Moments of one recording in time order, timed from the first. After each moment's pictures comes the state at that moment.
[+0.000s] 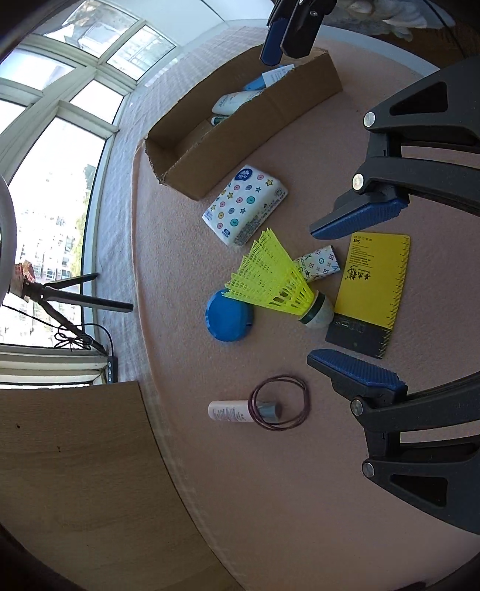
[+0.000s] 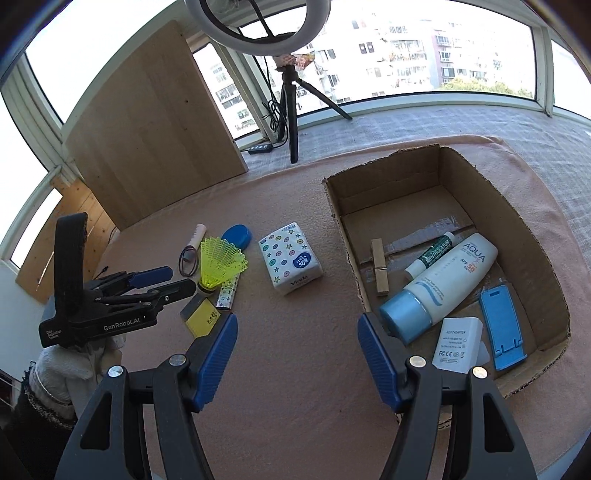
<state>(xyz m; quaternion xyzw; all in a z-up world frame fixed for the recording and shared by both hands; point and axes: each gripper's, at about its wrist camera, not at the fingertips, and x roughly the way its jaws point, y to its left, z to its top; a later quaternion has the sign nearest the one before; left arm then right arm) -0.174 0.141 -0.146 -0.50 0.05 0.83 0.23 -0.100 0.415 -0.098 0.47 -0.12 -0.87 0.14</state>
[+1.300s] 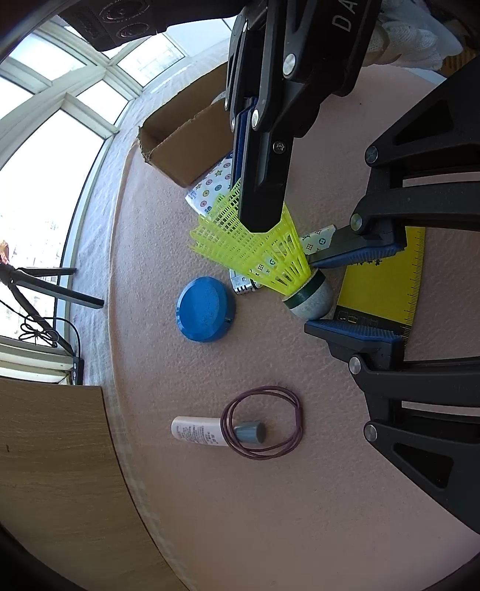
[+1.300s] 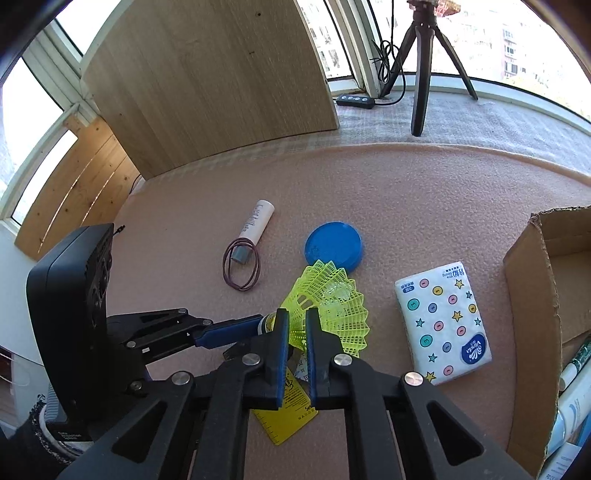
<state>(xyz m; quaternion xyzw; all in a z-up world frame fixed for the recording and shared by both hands) -0.198 0.135 -0.181 -0.53 0.01 0.81 0.25 -0.197 0.281 -0.143 0.52 -0.07 -0.82 0.24</state>
